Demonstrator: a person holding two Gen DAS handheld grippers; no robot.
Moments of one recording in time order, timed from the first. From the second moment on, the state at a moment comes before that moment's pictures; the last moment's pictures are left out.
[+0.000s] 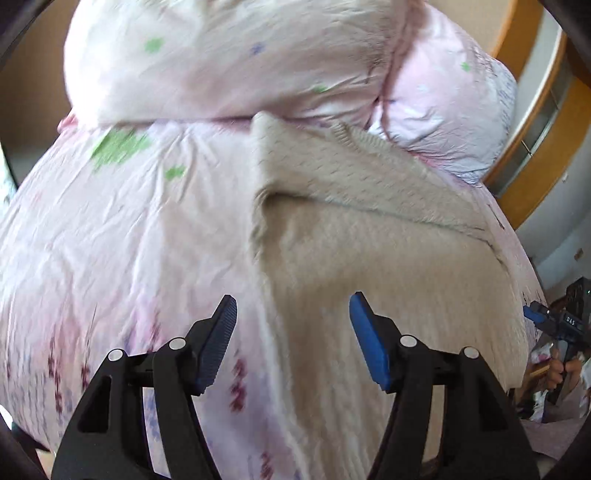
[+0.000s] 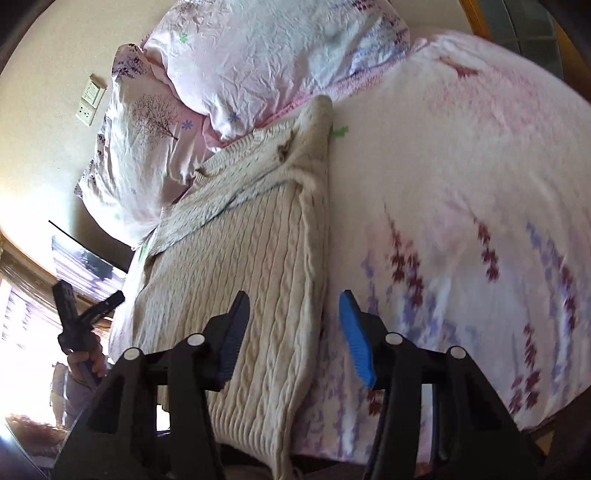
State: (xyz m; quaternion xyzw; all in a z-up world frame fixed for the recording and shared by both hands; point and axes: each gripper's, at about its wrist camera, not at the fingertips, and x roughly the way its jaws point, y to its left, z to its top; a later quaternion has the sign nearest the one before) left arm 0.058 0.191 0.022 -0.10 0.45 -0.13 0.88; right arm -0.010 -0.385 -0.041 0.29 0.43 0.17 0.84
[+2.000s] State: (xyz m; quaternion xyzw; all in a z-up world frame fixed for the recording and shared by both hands) left arm 0.234 0.002 0.094 -0.35 0.38 -0.42 0.75; right arm 0.166 -0.419 0.024 0.38 0.21 0.14 0.89
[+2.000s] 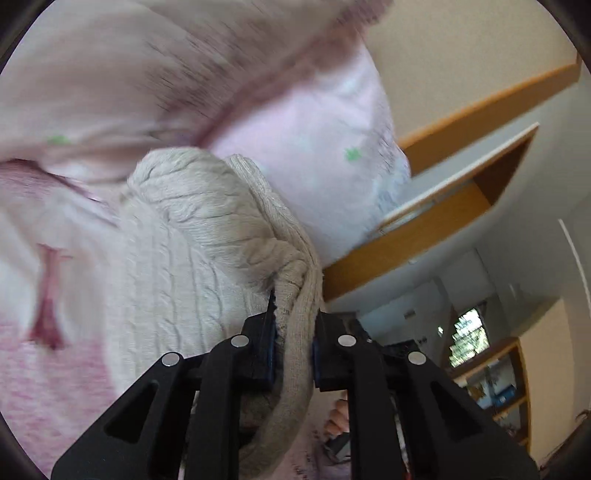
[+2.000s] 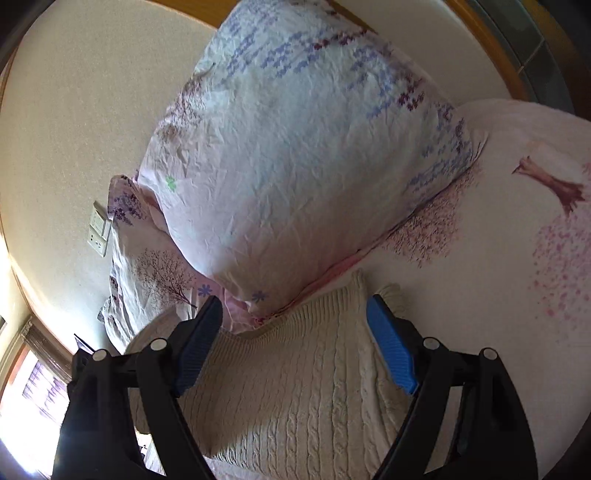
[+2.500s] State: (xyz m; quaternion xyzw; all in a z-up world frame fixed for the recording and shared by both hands) left arm 0.241 -0.019 0.054 -0.24 0.43 -0.30 0.82; right arm 0.222 -0.447 -0.019 0.39 0.44 0.20 0.79
